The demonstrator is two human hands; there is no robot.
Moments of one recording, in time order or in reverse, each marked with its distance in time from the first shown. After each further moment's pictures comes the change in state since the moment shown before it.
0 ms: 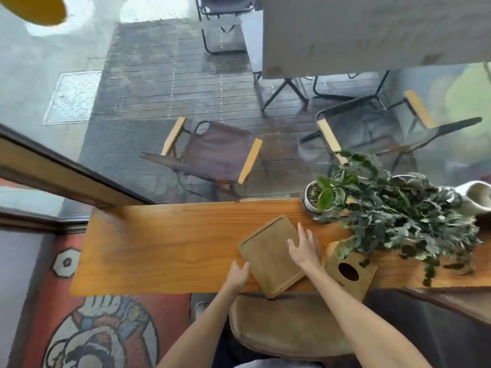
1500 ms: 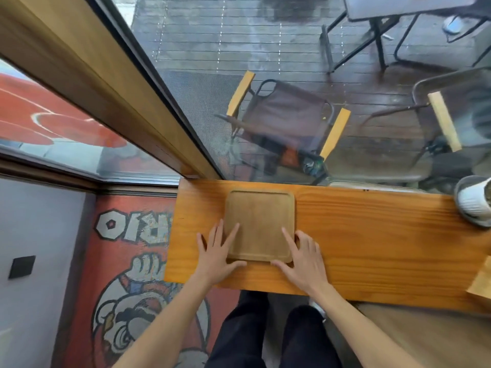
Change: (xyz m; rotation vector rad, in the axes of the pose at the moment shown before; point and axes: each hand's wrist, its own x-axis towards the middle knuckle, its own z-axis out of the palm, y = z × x) left_hand 0.106 -0.171 -0.388 0.953 0.295 0.489; right_hand -0.036 -0.190 0.322 -0.549 0.104 -0.582
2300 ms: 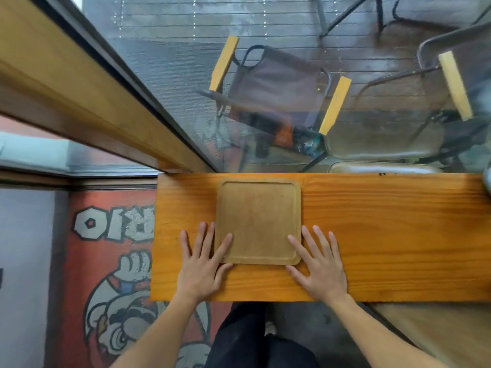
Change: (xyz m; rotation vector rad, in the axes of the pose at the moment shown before) left_hand 0.020 -0.057 0.047 0.254 0.323 0.304; right_hand -0.002 0.031 0.042 -0.099 0.119 -0.076
